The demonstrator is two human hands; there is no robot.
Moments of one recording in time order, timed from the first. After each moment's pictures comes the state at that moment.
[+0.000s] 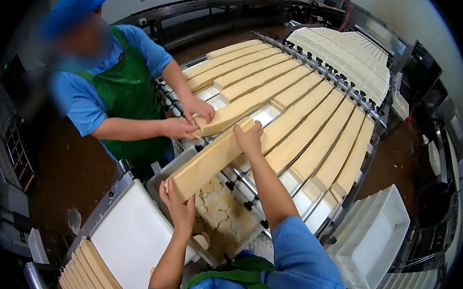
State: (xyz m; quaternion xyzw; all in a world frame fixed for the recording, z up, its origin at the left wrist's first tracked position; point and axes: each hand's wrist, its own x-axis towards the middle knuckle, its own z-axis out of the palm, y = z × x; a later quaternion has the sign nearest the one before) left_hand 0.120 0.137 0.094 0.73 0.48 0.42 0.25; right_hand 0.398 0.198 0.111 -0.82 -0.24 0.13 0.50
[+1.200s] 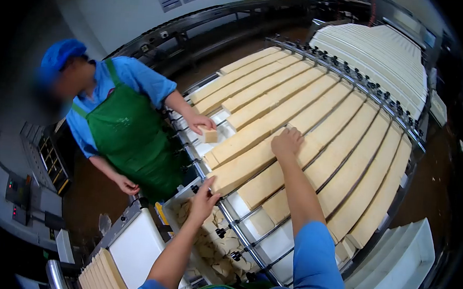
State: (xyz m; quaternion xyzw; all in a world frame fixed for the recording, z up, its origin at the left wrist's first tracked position) left_hand 0.275 0.249 0.040 0.80 0.36 0.29 0.38; right_hand 0.599 0.256 0.085 -0.93 -0.34 0.12 0.11
